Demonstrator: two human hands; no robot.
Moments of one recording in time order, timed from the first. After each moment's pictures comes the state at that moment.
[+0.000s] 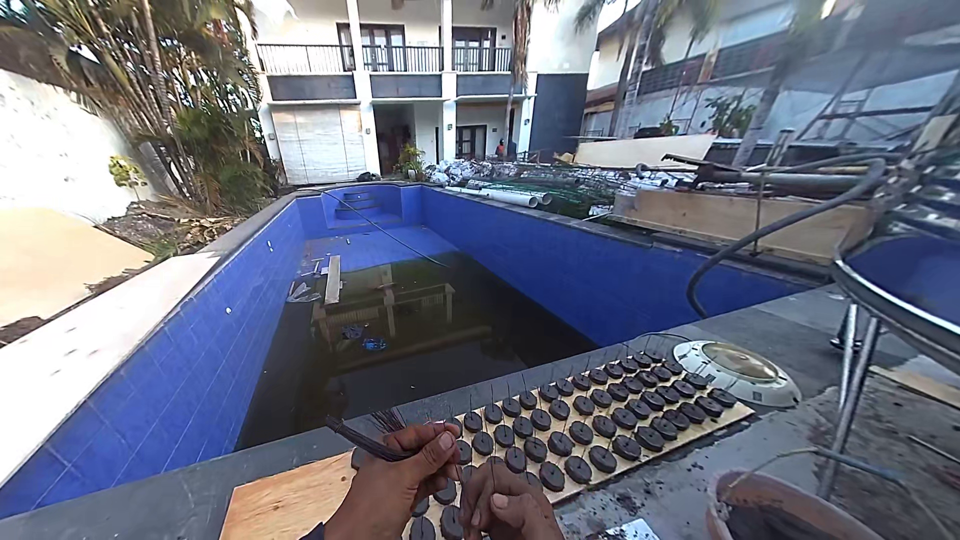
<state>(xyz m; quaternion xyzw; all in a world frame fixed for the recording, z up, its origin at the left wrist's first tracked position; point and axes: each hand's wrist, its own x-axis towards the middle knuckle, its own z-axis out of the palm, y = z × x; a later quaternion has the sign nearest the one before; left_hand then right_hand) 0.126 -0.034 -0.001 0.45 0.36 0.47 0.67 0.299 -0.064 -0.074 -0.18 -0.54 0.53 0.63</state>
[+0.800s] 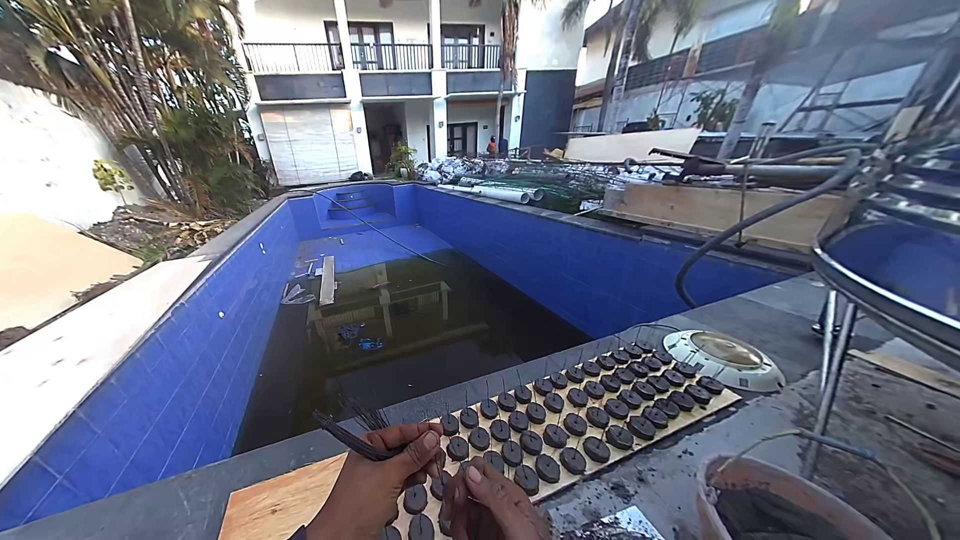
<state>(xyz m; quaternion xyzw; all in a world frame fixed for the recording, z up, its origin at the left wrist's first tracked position) 0.116 -0.033 -0.005 0.49 0.38 0.48 0.63 0.291 -0.072 -0.067 -0.23 -0.47 0.62 0.59</state>
